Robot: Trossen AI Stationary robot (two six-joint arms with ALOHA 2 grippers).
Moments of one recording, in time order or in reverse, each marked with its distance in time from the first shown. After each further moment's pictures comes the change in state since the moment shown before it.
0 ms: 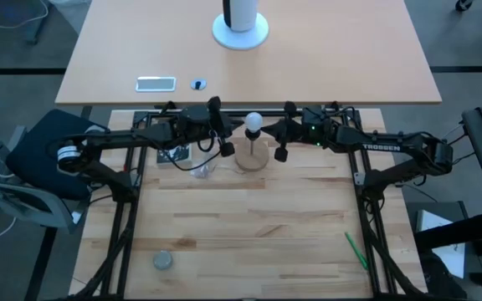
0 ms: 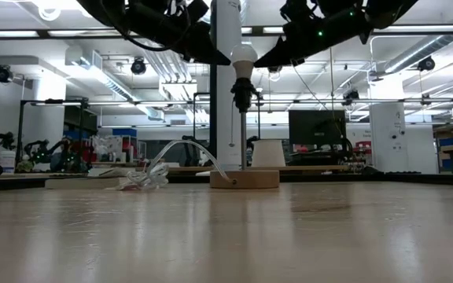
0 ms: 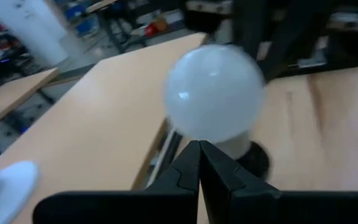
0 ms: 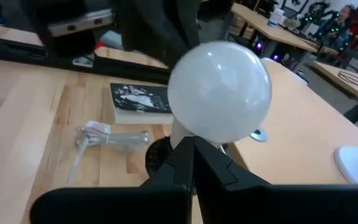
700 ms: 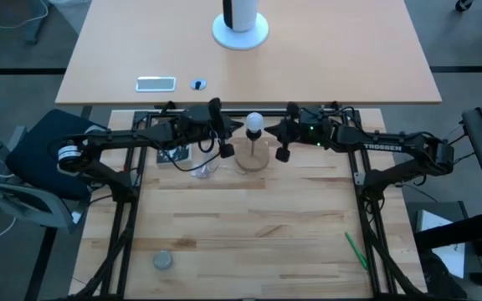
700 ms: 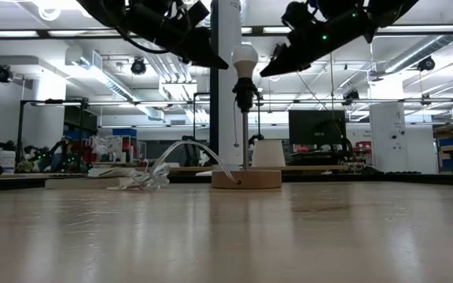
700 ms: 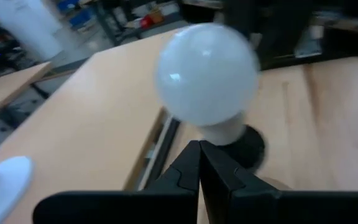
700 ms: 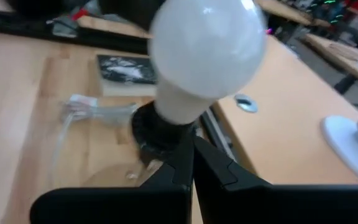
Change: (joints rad) left arm 0.000 0.005 0.000 -0.026 -0.021 0.001; right arm 0.002 -0.013 0.000 -0.111 0.059 0.004
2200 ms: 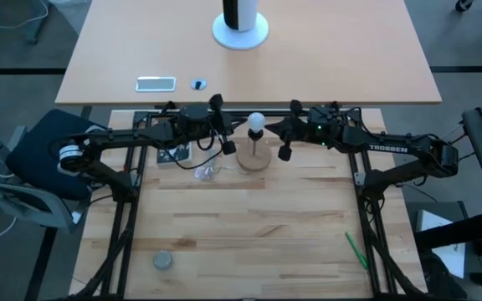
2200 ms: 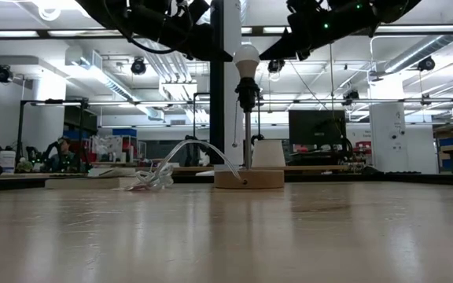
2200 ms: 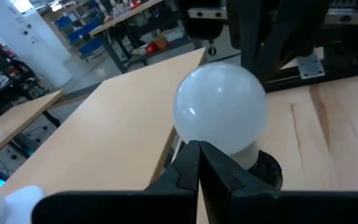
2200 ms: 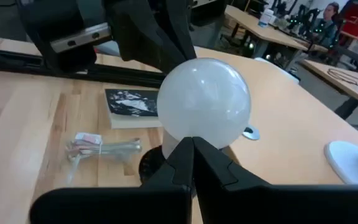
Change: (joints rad) left arm 0.009 0.014 0.000 0.113 0.049 0.063; right arm 0.004 -0.049 -0.005 0.080 -0.026 0.025
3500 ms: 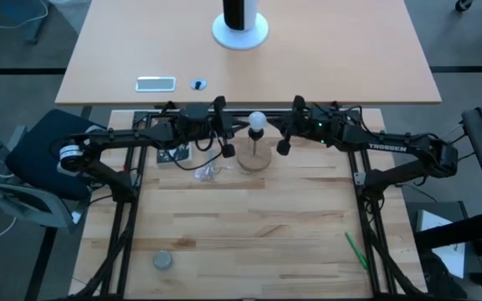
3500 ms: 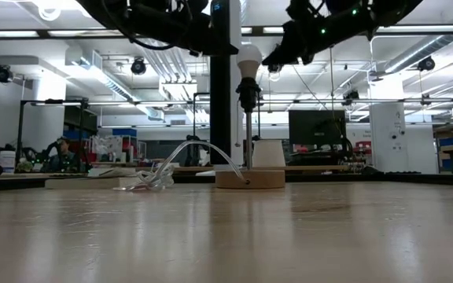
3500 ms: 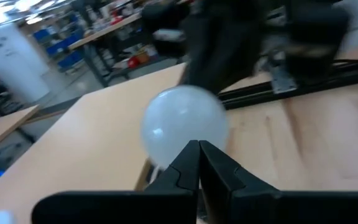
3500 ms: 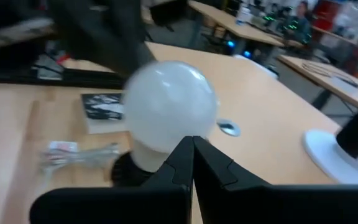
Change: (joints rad) left arm -0.007 0.005 0.000 0.022 0.110 -0.015; right arm -0.021 0.019 -0.006 0.034 0.065 0.031
